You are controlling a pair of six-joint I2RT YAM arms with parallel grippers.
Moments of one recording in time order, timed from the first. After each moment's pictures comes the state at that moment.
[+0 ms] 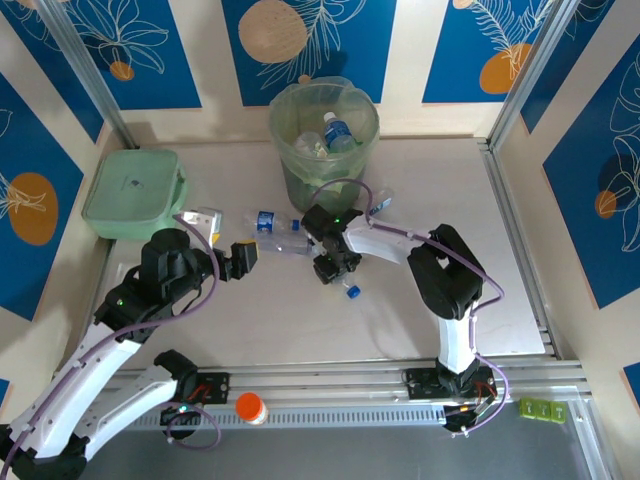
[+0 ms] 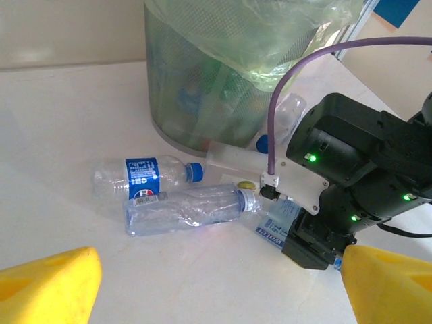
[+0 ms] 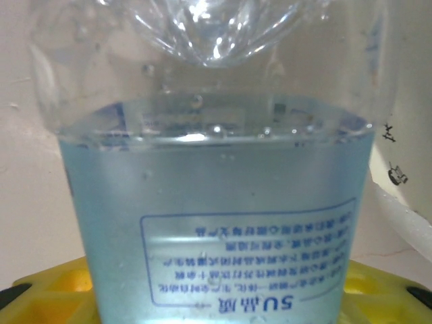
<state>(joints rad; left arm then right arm) -0.57 0.70 0.87 -0.59 -0.04 -0.26 0.78 1.92 1.35 -0.87 0.07 0.16</state>
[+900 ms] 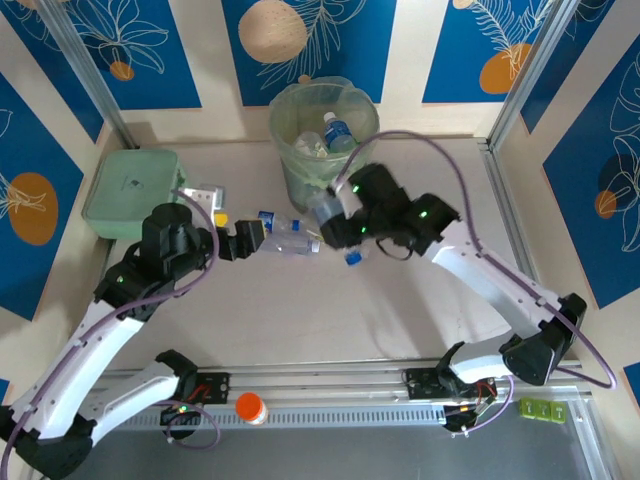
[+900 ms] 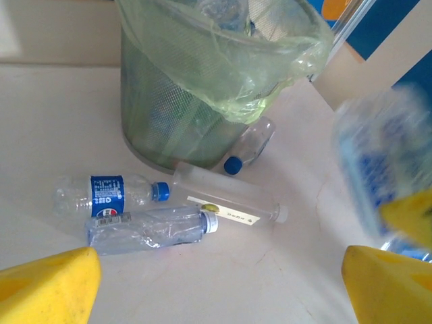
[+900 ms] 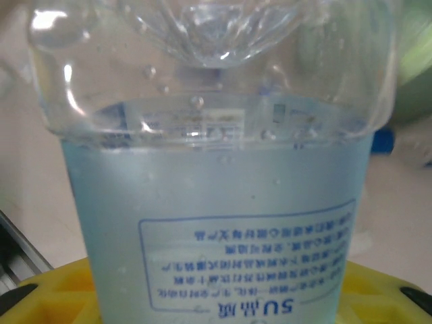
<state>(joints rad) -0.54 0.87 1.06 -0.62 0.05 -0.38 0.72 1.37 1.51 -0.93 -0.08 0.17</state>
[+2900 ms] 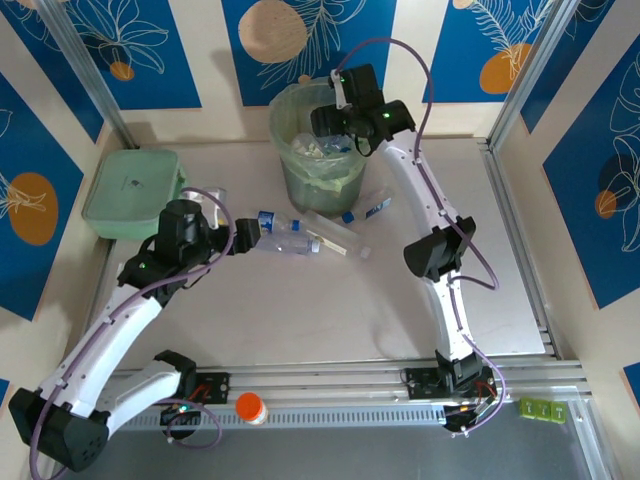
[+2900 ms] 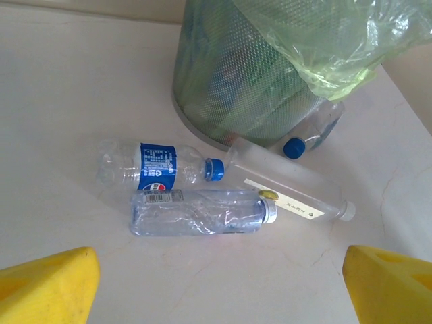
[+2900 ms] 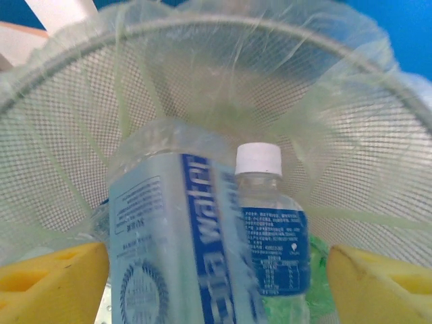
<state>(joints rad) -0.40 0.94 0.92 -0.51 0.08 -0.36 0.46 2.26 2.69 -1.04 0.07 0.11</state>
